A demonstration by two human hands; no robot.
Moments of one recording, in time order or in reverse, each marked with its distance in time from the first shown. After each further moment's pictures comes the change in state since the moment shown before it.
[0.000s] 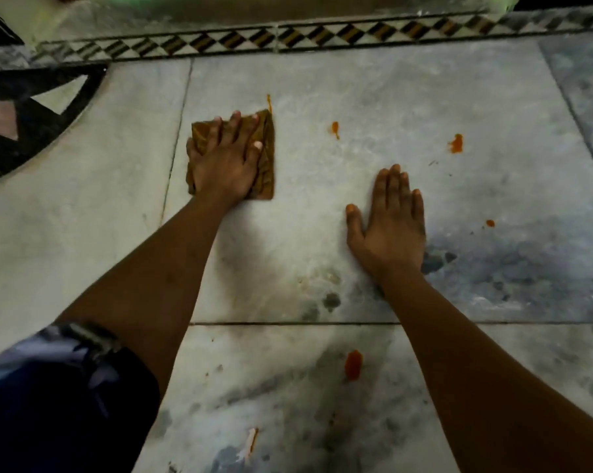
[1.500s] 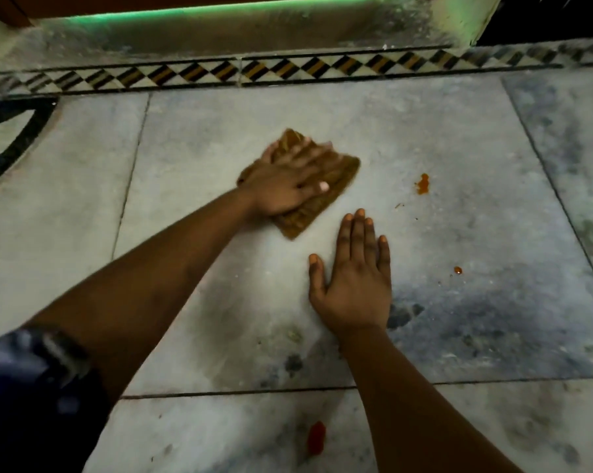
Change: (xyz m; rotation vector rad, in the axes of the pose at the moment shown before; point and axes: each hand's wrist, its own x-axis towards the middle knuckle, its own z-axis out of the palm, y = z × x) left_hand 0.054 0.104 0.004 -0.016 -0.255 0.616; right_hand 0.004 -0.001 0.004 0.041 0.093 0.013
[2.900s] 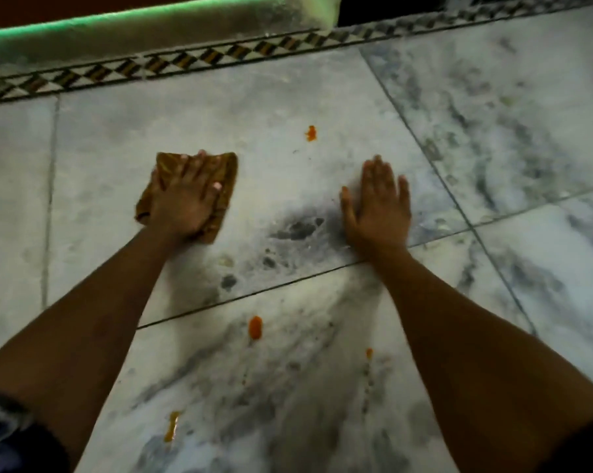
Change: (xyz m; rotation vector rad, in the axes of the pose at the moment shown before) left_hand -0.090 0.049 0.032 0.064 0.150 -0.275; right_hand -0.042 0.132 -0.061 -0.079 0.174 0.159
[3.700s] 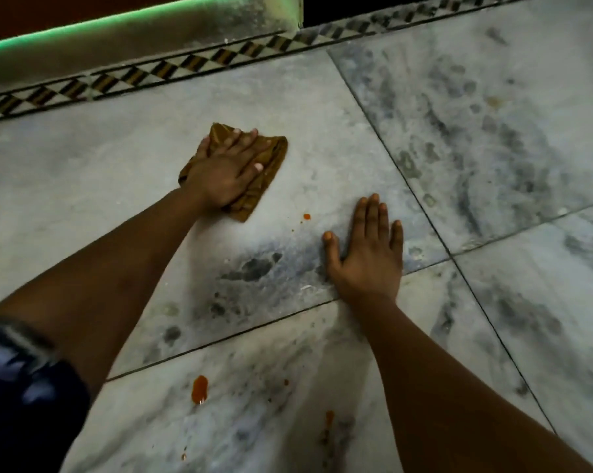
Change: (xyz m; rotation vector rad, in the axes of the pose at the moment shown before) left_hand 0.107 0.102 0.000 -0.019 -0.079 0.312; right_hand -0.007 0.037 0.012 0.047 -0.129 0.154
